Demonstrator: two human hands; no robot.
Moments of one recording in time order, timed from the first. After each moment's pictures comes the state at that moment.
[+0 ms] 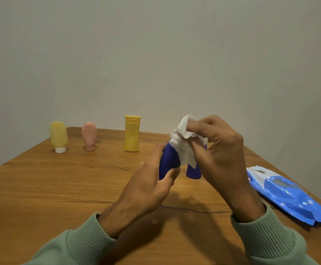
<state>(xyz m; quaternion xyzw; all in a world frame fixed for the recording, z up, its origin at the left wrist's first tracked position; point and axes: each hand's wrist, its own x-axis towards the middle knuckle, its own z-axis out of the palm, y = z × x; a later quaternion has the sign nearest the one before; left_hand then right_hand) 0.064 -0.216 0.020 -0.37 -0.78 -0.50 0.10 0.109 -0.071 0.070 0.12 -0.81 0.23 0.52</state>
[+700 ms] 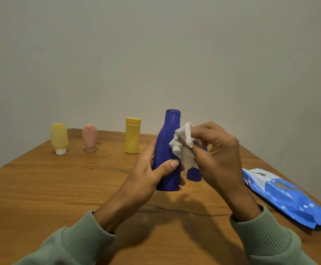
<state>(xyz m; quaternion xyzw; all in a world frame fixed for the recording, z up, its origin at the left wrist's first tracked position) 0.057 -0.222 0.030 -0.37 -0.61 -0.70 -0.07 0.101 -0.068 0.068 0.16 -0.80 0.32 0.48</state>
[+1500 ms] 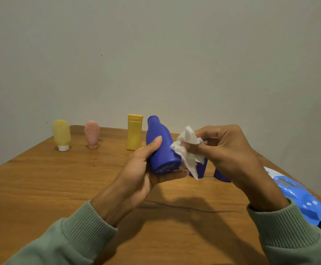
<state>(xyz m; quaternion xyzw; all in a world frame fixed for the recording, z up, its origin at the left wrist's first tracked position) 0.057 -0.219 0.041 -0.21 -0.43 -0.85 -0.23 0.116 -0.060 0.087 0.12 -0.83 0.47 0.26</state>
